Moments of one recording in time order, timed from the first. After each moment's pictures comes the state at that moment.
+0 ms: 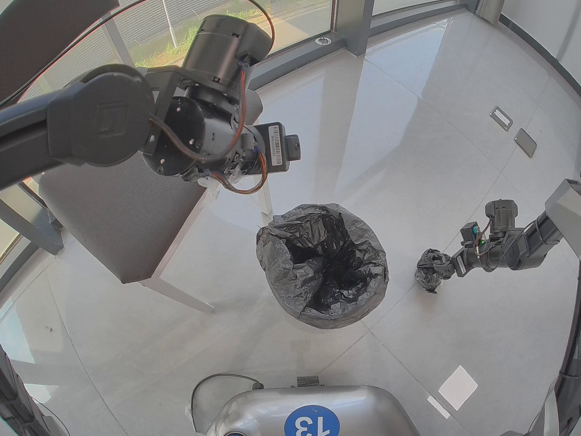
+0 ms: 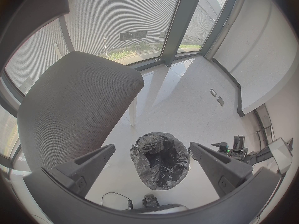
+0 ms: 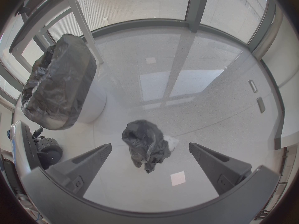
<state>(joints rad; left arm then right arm) -0.70 1.89 -1.81 0.47 0.40 -0.41 -0.09 2.27 -1.13 -0.45 0.23 -0.51</state>
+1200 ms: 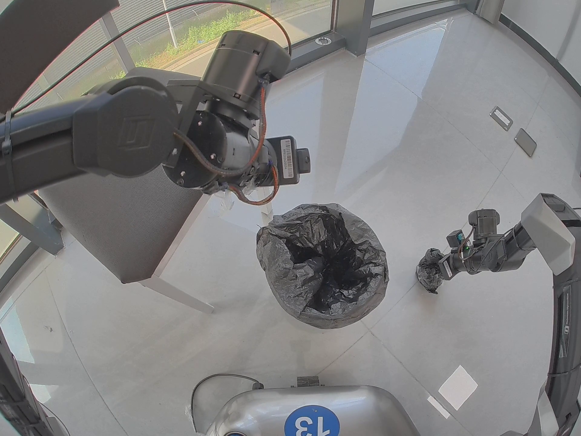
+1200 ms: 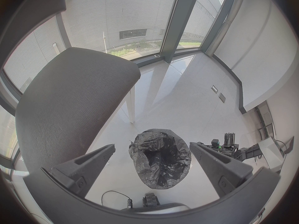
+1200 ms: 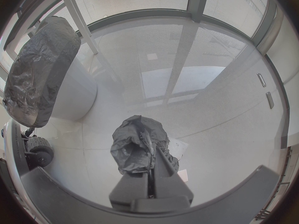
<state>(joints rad) -0.72 1.93 -1.81 0.46 0.41 -0.41 -0.09 2.50 -1.37 -0.39 0.24 -0.50</state>
